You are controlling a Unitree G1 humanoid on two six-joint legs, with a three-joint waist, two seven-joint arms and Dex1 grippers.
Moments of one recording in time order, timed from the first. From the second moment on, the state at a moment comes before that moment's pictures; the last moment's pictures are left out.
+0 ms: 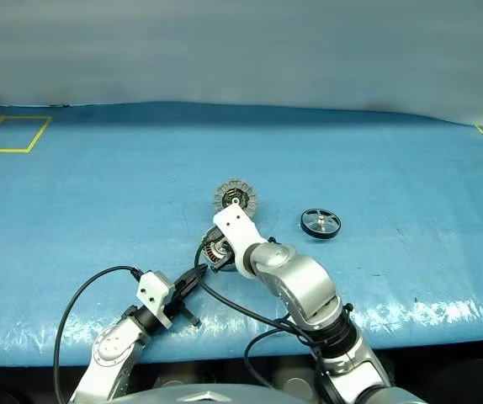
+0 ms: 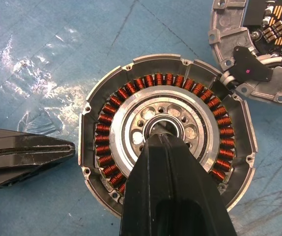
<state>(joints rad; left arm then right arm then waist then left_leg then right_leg) 0.30 0.24 -0.15 -0.04 -0.10 -0.29 -0.55 -0.40 -0.09 0.43 -0.48 0.19 1.40 0.16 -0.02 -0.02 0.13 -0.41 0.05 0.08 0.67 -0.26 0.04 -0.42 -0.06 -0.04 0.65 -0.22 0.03</state>
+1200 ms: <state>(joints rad) 0.29 0.24 -0.15 -0.03 -0.10 -0.29 -0.55 -0.27 -0.15 0.23 -0.72 0.32 1.31 0.28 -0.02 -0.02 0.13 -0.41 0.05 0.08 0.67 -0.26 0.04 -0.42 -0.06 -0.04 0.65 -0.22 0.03</state>
